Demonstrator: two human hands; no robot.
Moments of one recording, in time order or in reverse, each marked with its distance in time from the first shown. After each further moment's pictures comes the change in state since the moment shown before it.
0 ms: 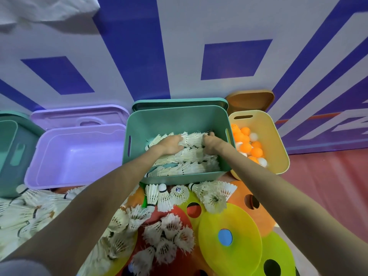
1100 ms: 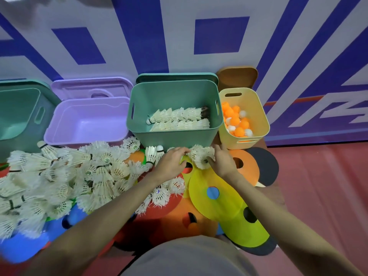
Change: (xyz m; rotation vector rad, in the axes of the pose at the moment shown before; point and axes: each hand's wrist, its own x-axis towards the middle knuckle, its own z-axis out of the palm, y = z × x) left_hand -0.192 0.088 0.114 -0.217 0.387 0.138; right_hand -0.162 0.047 0.133 0.231 0.455 -0.074
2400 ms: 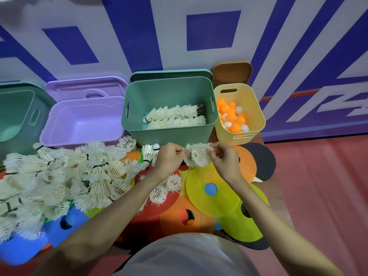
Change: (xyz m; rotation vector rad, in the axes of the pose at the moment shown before) left_hand 0.007 0.022 -0.003 -0.176 0.127 -0.238; right_hand -0.043 -0.016 -0.028 0.634 0.337 -0.050
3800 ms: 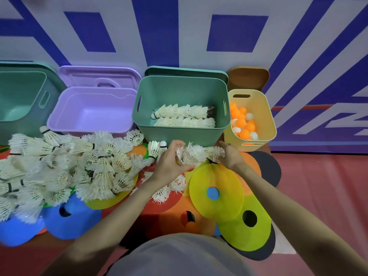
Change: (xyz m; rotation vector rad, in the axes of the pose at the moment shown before) left_hand -0.035 -0.016 -0.010 -0.320 0.026 -0.009; right_hand 0.063 0.043 0.011 -0.614 -0.508 0.142
